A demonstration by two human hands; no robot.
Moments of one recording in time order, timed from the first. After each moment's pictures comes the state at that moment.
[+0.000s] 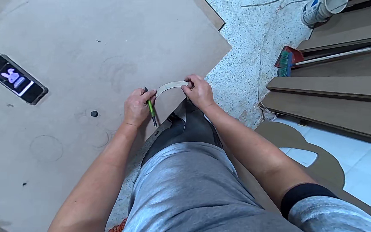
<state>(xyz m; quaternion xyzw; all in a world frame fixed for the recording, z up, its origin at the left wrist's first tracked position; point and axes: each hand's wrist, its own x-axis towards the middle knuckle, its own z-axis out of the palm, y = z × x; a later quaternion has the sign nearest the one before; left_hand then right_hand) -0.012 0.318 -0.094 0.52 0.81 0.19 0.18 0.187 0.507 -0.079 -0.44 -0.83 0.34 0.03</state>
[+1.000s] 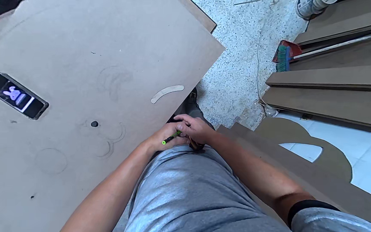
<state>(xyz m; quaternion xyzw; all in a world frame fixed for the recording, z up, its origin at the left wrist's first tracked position) 0.071 0.329 -0.026 0.48 0.51 0.27 0.66 0.249 0.431 -0.042 -0.29 -0.71 0.64 -0.08</state>
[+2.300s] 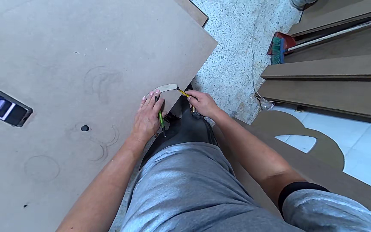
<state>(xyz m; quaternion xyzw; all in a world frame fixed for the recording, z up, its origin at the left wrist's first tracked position) 0.037 0.334 -0.084 0.63 0.73 0.11 0.24 0.255 0.510 -0.085 -0.41 -0.74 0.53 -0.06</state>
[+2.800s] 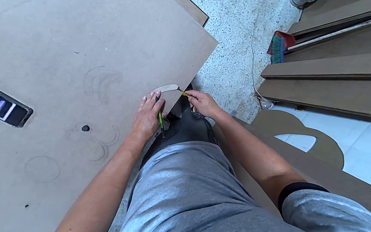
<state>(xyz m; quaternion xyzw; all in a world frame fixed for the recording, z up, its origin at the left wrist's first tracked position) 0.032 0.335 -0.079 0.64 0.72 0.10 0.26 0.256 0.510 -0.084 -0.41 -0.73 0.53 -0.07</state>
